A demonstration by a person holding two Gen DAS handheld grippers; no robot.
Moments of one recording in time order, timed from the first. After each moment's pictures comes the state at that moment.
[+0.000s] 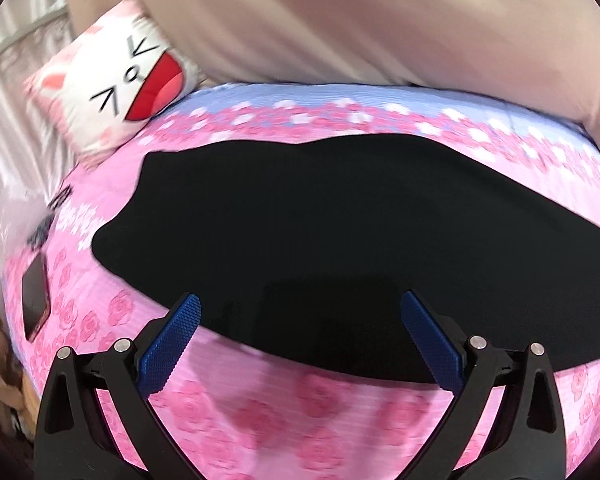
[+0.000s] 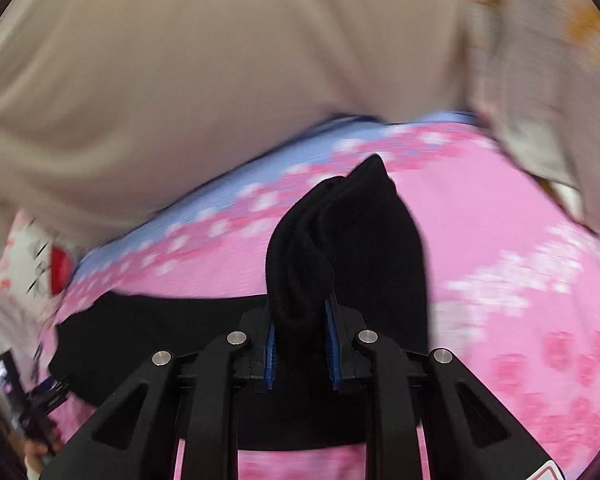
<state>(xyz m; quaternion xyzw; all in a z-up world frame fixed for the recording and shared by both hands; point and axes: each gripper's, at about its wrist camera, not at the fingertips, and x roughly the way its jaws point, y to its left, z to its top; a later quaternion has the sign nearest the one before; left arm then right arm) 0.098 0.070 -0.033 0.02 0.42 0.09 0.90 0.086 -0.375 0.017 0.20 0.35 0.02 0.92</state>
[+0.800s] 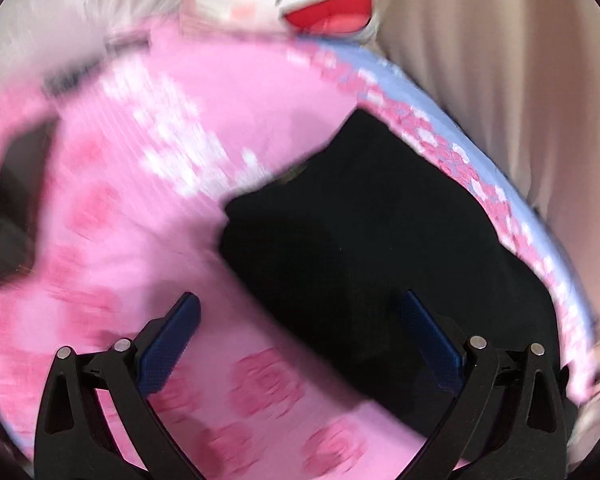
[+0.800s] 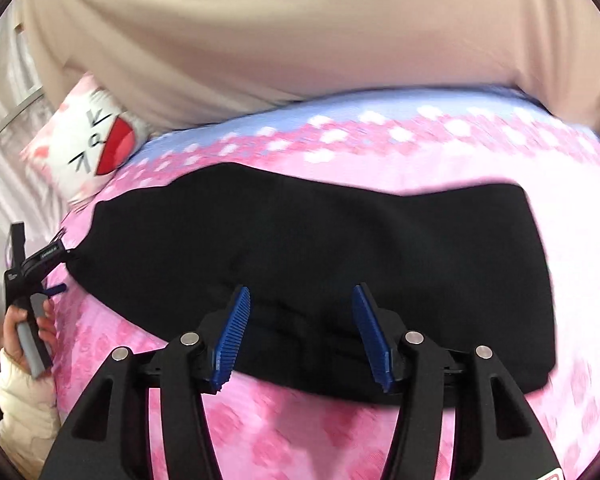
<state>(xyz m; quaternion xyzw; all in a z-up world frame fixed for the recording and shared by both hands) 0.133 0.291 -0.069 -0.27 0.41 0.17 0.85 0.075 -0.208 -0.035 0.11 0.41 0.07 0.90</state>
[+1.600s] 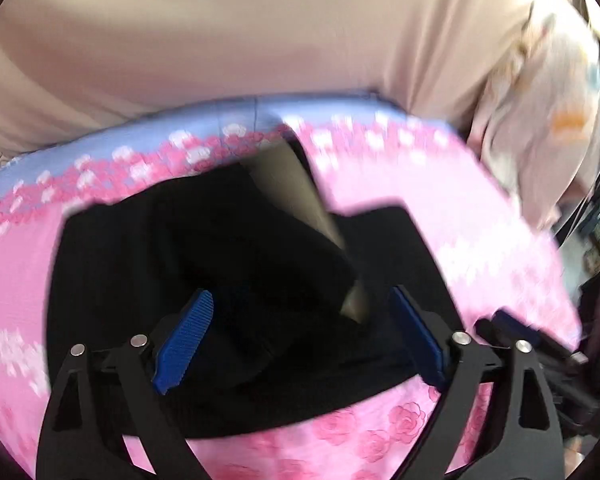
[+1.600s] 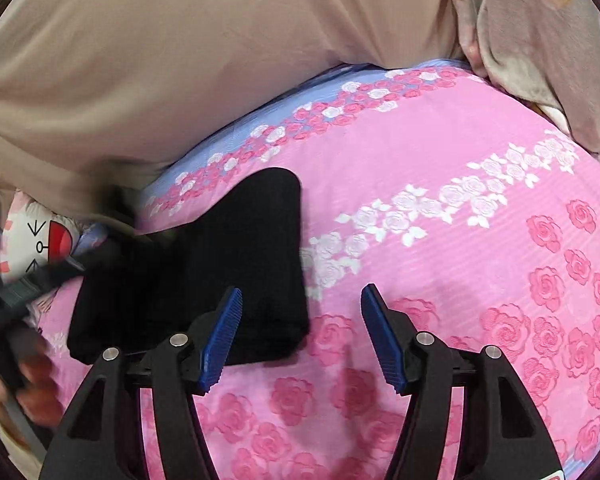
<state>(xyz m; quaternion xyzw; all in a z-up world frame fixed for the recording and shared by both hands) 0.110 -0.142 0.003 0.05 0.41 -0.23 0.88 -0.006 -0.358 -0.052 0.24 0.36 -0.05 0.90</state>
